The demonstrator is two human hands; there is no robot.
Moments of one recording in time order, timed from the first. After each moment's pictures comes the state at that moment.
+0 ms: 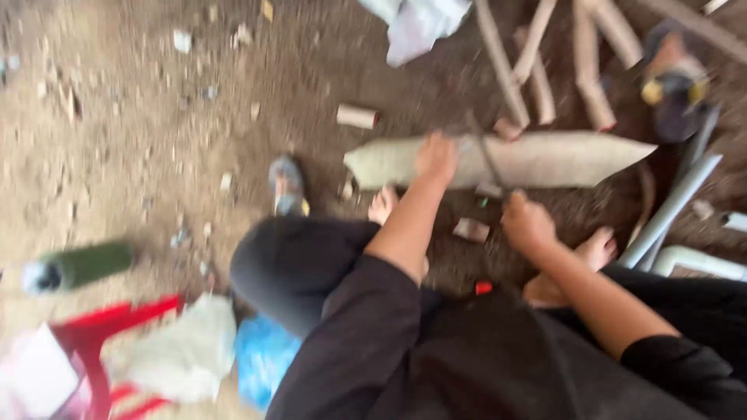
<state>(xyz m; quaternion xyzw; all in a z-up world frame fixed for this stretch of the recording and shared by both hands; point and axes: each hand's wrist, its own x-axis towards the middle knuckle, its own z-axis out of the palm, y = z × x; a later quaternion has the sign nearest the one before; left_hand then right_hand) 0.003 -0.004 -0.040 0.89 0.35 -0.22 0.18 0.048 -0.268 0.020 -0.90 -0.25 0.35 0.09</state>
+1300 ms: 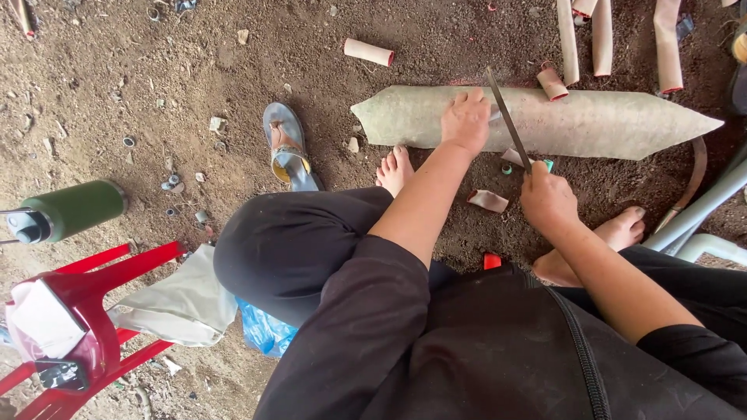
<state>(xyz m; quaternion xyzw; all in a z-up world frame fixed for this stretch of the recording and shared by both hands) 0.004 -0.027 -0.093 0.94 0.30 0.02 0.14 0.045 -0.246 0.028 -0.89 -0.30 0.34 0.02</state>
